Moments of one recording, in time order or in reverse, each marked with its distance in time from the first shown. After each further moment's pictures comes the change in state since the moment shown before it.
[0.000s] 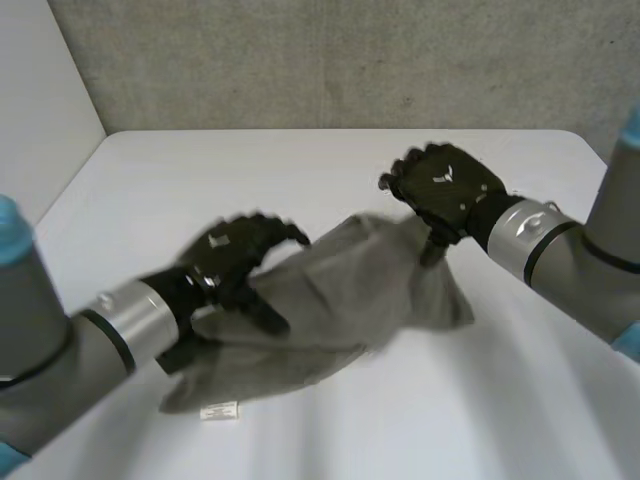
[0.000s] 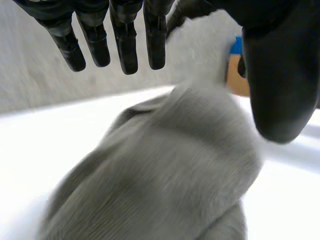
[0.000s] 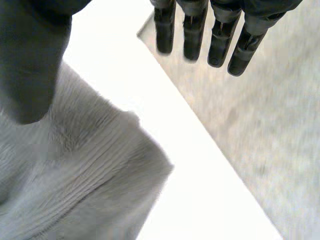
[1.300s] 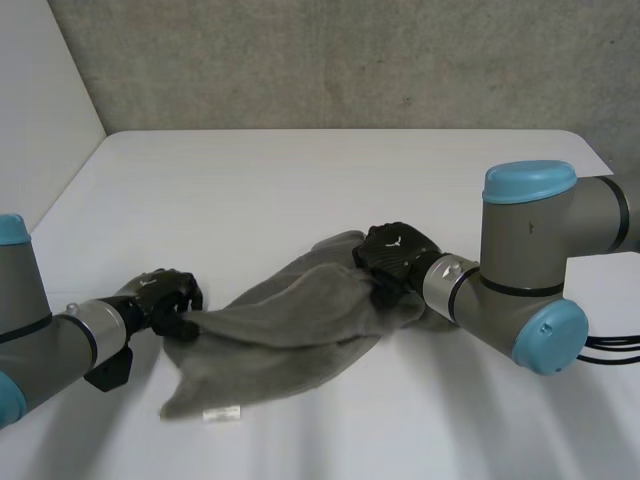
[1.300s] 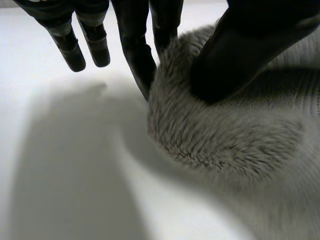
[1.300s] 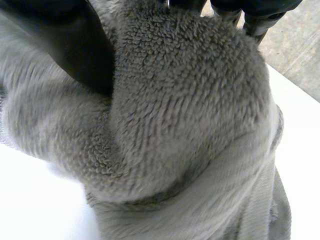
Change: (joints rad) left arm 0.283 -0.245 0.031 -0.105 -0.103 0.193; right arm 0.128 0.315 -0.186 0.094 0.075 0.159; left_hand 0.850 0.888 0.000 0.000 0.930; right_hand 1.012 0.939 0.000 0.000 1.034
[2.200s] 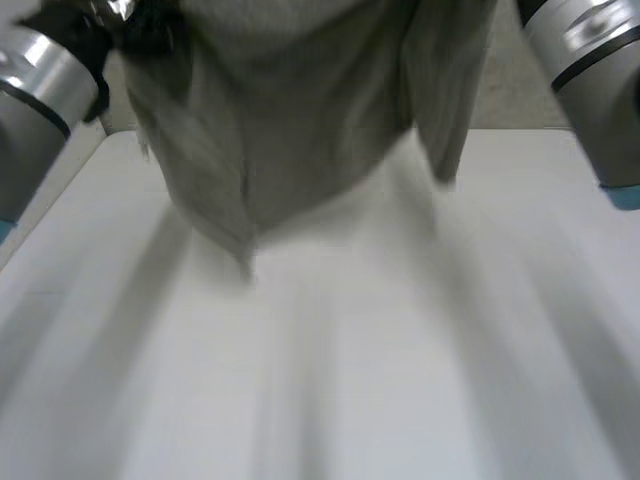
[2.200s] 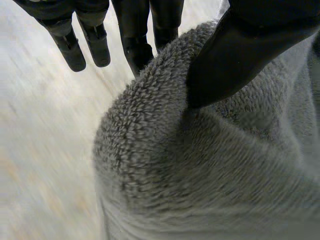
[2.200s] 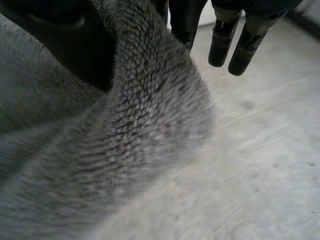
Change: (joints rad) left arm -0.154 0.223 0.524 0.315 -0.013 0.044; right arm -0.103 -0.415 -0.094 -0.651 -0.089 -0.145; left_hand 0.028 0.061 0.000 0.000 0.053; right_hand 0.016 0.070 0.000 0.000 0.036
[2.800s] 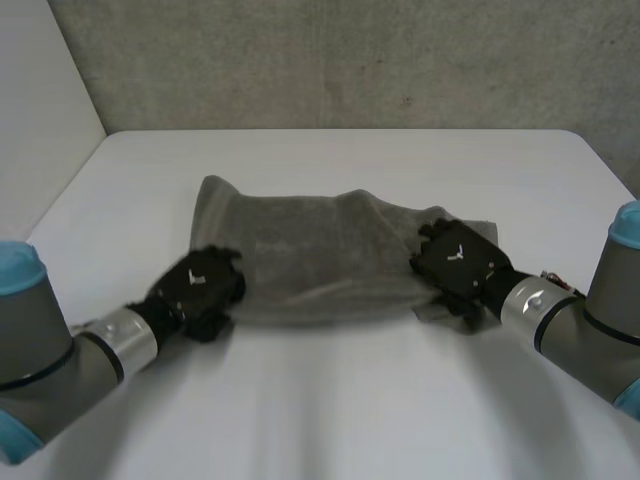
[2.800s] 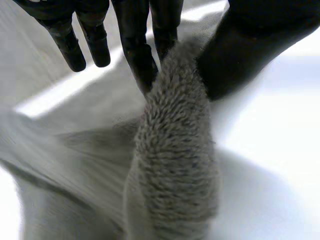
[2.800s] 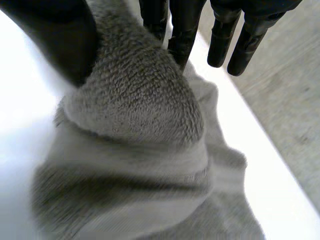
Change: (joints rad) left arm 0.082 -0.178 -0.666 -0.033 0.223 0.310; right arm -0.164 0.174 0.575 0.324 -0.155 -0.226; left_hand -0.118 -0.131 0.000 0.000 -0.114; right_hand -0.312 -0.317 0.000 0.000 -0.317
